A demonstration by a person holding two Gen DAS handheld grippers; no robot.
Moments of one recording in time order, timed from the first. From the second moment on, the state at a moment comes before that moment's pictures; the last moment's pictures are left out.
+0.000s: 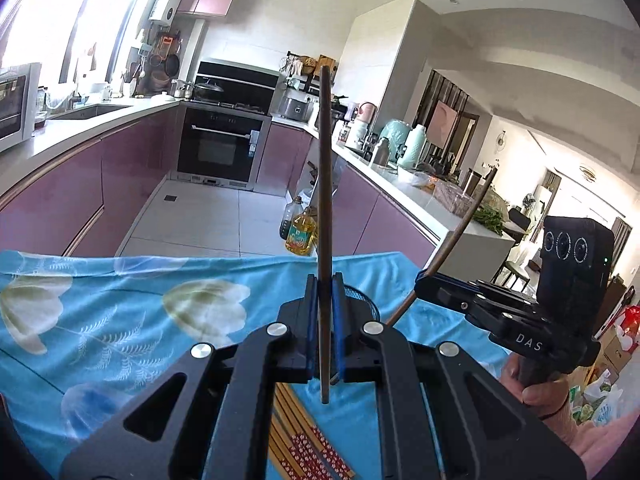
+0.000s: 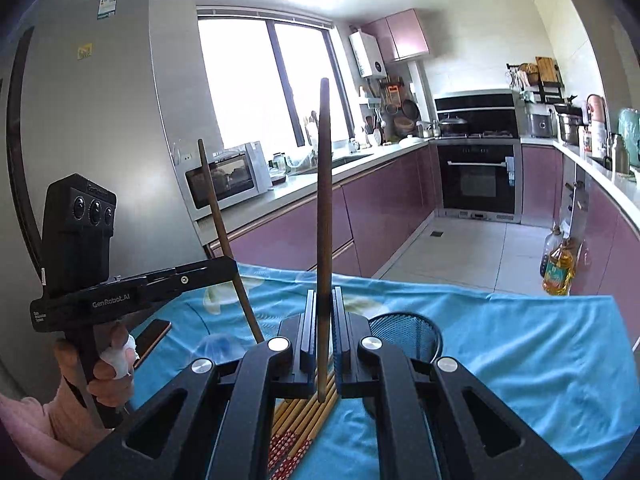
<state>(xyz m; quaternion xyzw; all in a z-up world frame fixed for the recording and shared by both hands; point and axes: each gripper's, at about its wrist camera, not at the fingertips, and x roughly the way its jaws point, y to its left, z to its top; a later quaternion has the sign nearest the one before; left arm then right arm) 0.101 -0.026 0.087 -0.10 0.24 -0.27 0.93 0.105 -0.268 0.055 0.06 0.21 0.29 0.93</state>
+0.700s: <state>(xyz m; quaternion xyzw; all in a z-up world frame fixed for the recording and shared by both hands) 0.189 -0.103 0.068 -0.06 0.28 -0.26 0.92 0.170 -0.275 0.036 0.01 0.28 0.24 0.93</state>
